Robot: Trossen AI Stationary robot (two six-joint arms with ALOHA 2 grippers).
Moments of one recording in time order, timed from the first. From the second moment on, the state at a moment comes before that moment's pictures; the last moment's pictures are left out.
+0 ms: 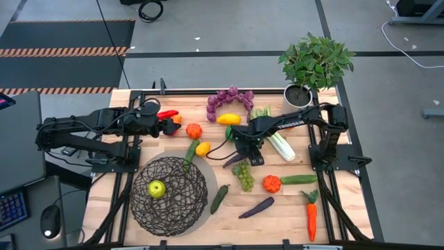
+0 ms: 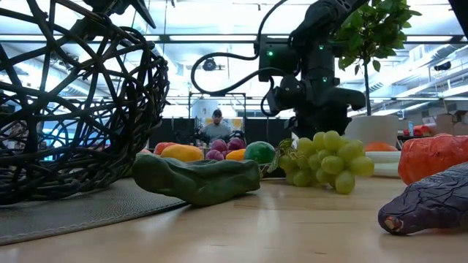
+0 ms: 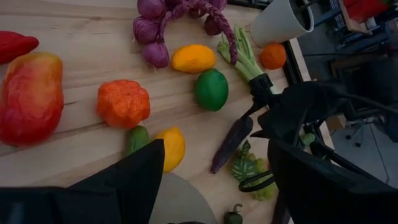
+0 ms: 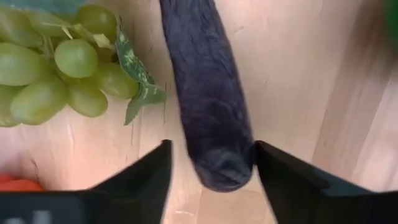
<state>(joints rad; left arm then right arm) 0.05 0.90 1.02 -0.82 -0.33 -1.19 -0.12 1.83 1.18 -0.81 -0.12 -0.22</state>
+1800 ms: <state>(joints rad) 0.06 1.10 1.02 0.31 -0.31 -0.41 -0.14 1.52 1.42 0.00 -0.31 0.61</state>
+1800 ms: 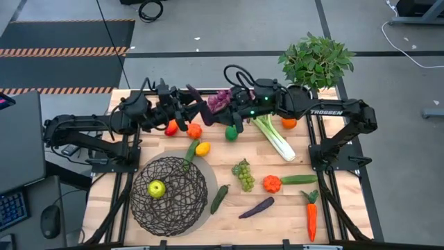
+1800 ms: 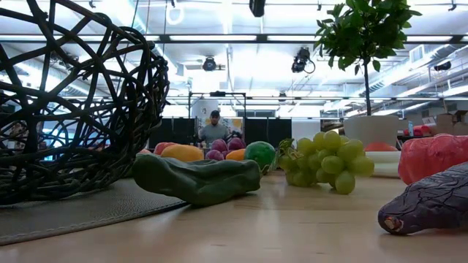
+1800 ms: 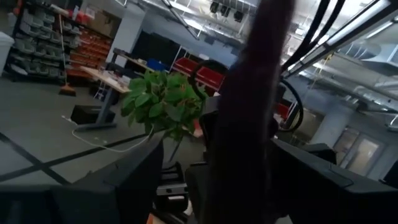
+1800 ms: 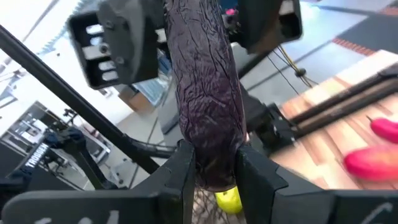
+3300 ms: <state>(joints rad) -0.20 0.76 1.02 -0.93 -0.20 -0.99 -0.28 1.50 1.42 -0.47 -0.33 0.58</state>
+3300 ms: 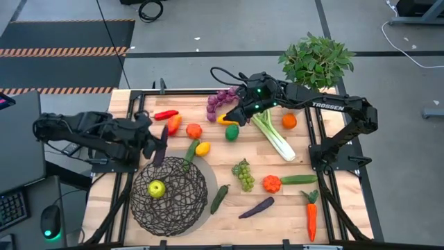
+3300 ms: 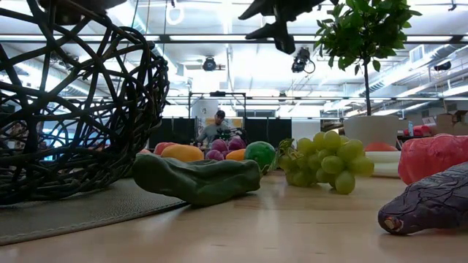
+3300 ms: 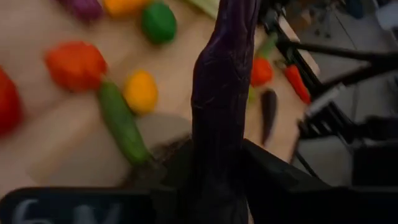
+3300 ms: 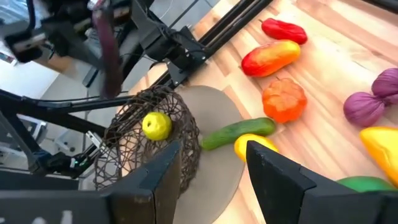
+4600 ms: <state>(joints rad) -0.01 1.08 1.02 -0.60 0.11 -0.79 -0.23 1.22 1.41 -1.23 -0.14 0.56</state>
